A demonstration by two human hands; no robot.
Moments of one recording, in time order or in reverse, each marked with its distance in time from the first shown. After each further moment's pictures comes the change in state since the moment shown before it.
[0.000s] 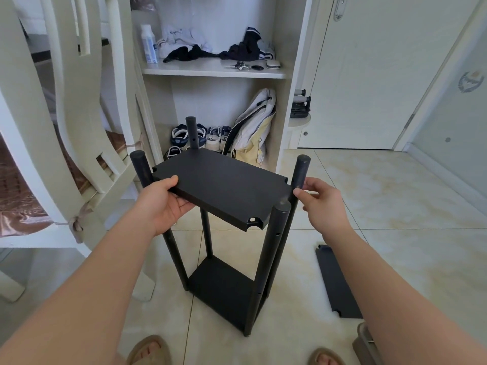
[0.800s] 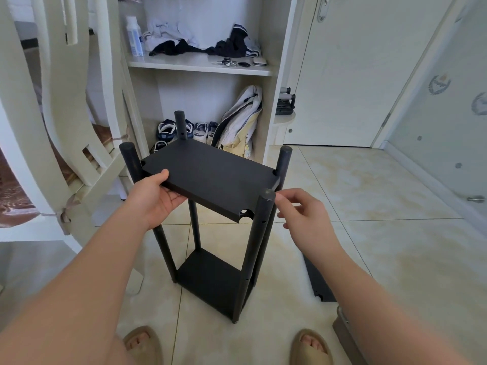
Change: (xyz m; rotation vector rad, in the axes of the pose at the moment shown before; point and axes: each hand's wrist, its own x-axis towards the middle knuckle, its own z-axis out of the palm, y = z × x) left_hand -0.008 -0.008 -0.007 -0.013 -0.039 0.028; right_hand -0.095 -0.035 -0.004 -0.033 -0.079 -0.045
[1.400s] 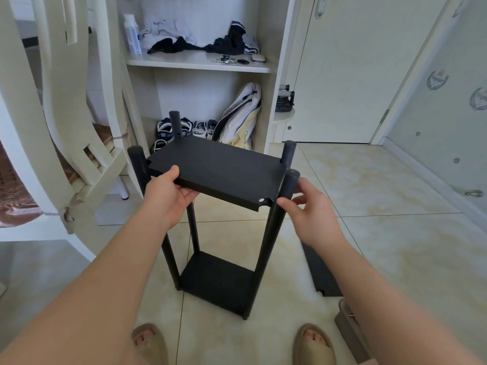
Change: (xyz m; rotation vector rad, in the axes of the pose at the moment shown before) left_hand -0.009 -0.013 0.024 -0.118 0.059 0.042; right_hand 0.014 0.009 -0.006 -0.237 0.013 -0.156
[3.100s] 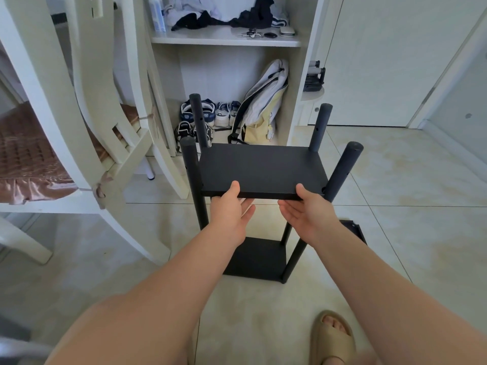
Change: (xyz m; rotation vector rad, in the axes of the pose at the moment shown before) left_hand -0.033 -0.087 0.020 0.039 0.229 -0.173; right_hand 0.009 0.011 0.060 0.983 0.088 0.907
